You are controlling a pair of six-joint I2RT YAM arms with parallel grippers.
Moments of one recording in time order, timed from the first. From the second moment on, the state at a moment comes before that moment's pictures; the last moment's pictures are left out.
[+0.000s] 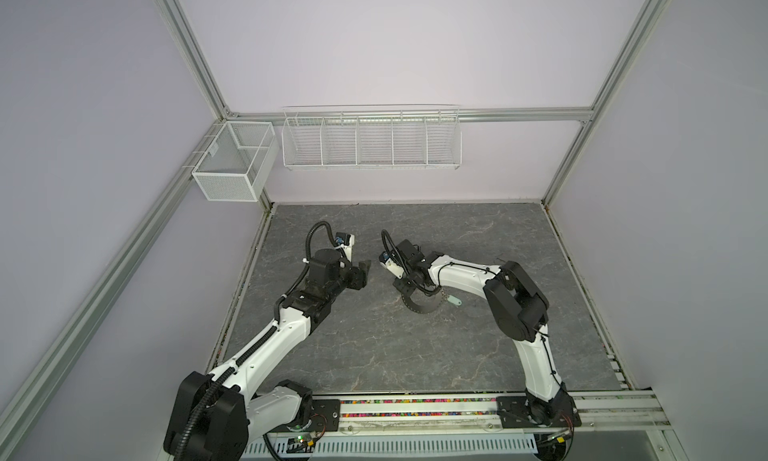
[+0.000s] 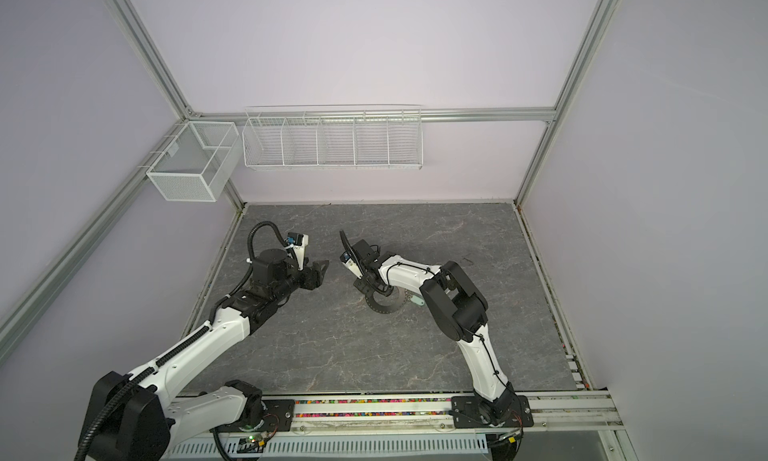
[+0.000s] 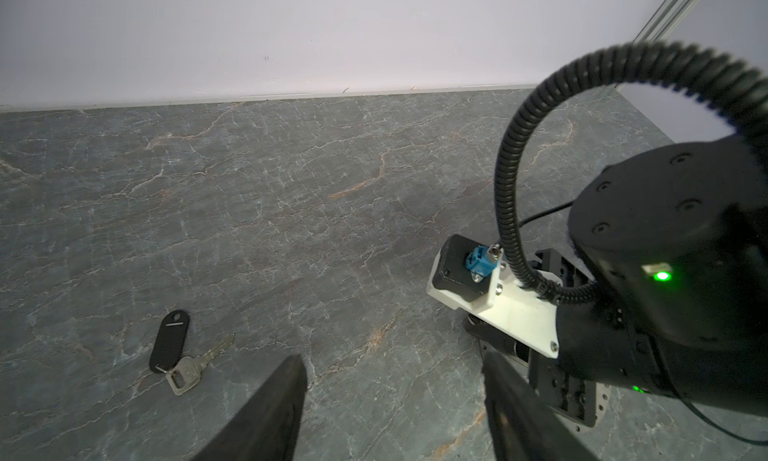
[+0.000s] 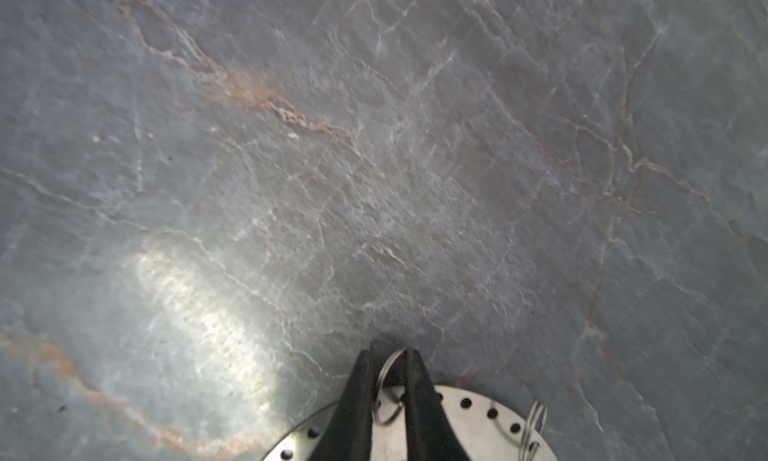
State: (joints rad) left arm -0.44 1.15 0.71 -0.03 0.04 -0.18; right arm 0.78 2.15 1.53 -0.49 0.07 -0.20
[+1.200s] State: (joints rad) left arm -0.44 1.09 0.62 0.08 0.05 -0.15; right arm 0.75 2.04 1.46 -0.52 0.00 -0.26
